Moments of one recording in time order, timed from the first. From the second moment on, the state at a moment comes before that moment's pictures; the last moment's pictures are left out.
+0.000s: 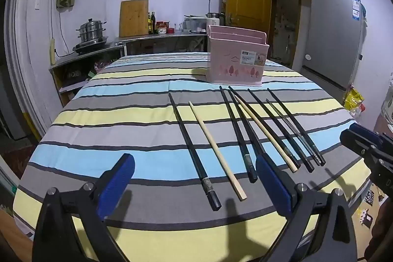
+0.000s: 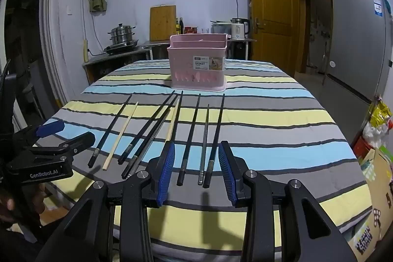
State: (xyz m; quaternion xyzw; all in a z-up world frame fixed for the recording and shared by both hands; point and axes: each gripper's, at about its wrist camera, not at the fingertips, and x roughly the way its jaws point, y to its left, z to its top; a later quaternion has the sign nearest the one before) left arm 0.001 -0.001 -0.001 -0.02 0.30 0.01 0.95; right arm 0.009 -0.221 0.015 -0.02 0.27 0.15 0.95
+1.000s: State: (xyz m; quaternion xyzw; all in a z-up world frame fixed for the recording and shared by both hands) left arm -0.006 -0.002 0.007 -0.02 0.29 0.00 0.96; right arm 0.005 -0.218 0.014 -0.03 0.27 0.15 0.95
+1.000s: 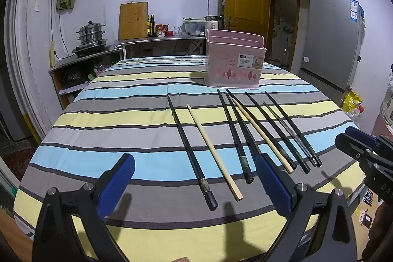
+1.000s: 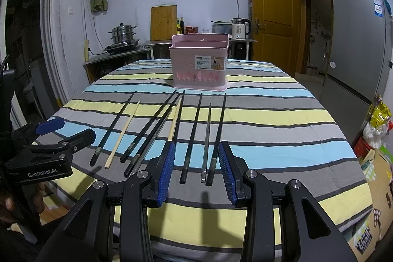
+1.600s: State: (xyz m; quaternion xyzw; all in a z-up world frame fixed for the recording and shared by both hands) left arm -0.007 -0.003 0.008 -0.02 0.28 0.00 0.96; right arm 0.007 -0.216 0.016 -0.02 0.27 0.15 0.95
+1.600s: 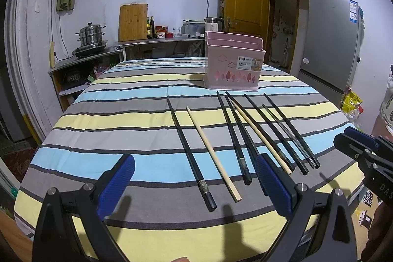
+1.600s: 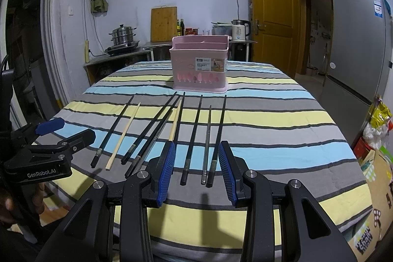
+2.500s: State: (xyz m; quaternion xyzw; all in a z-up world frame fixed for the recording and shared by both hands) left arm -0.009 -0.008 0.011 -0.02 0.28 0.00 0.96; right arm 0.007 -0.217 0.016 -0.02 0.27 0.15 0.95
